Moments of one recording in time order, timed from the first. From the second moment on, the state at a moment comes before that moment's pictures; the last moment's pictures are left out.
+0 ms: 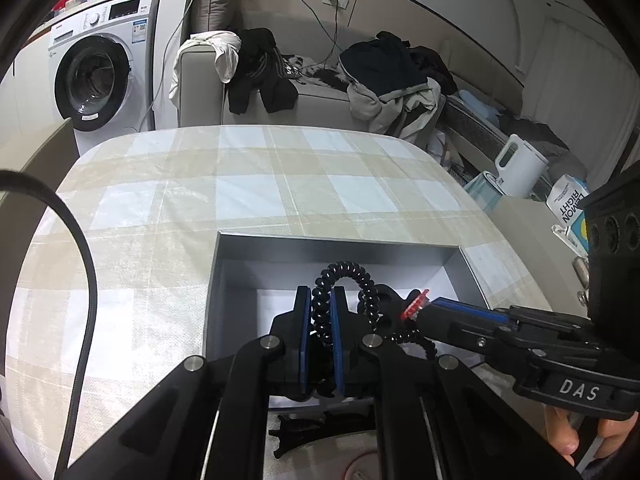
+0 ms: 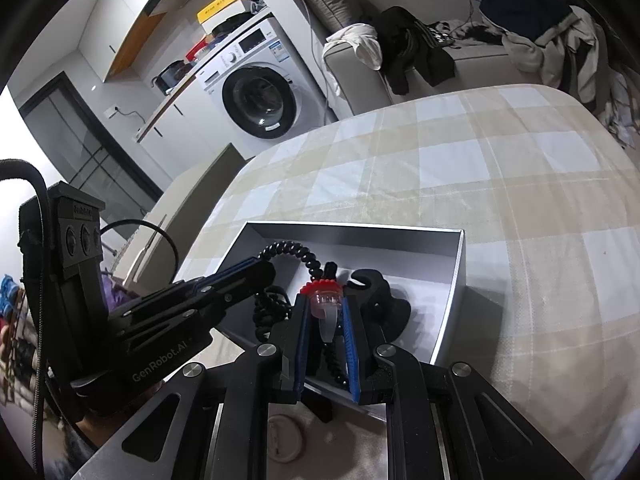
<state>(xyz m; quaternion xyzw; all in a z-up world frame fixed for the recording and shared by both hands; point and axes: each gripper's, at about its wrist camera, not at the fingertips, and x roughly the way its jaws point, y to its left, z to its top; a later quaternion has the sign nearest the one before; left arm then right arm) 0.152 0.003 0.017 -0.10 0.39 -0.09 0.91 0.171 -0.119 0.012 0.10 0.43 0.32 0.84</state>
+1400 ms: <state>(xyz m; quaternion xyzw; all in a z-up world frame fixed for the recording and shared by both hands) 0.109 -0.007 0.039 -0.05 0.35 -0.10 0.93 0.137 -0.173 0.035 0.08 0.38 0.29 0.87</state>
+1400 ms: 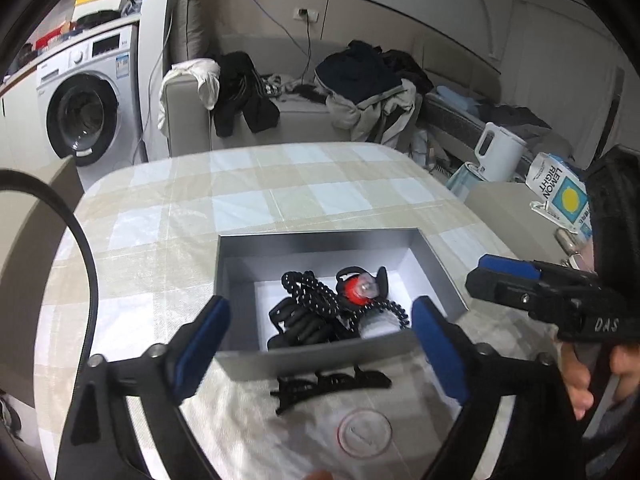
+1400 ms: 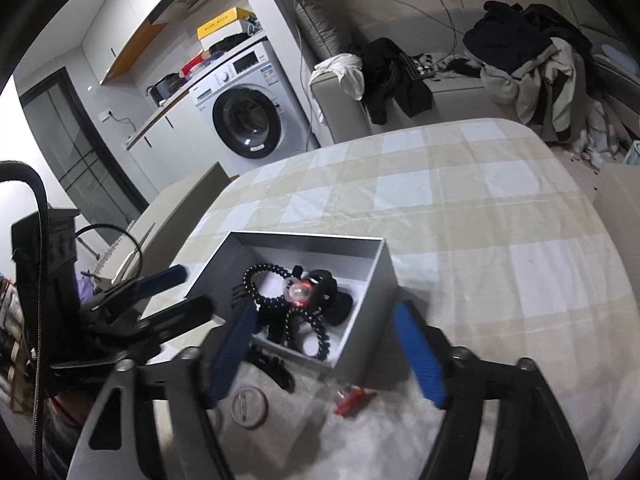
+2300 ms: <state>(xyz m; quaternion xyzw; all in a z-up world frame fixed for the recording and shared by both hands) 0.072 -0.013 -0.003 -0.06 0.40 -0.07 0.91 0.114 -0.187 -0.020 0.06 0.44 0.30 0.85</state>
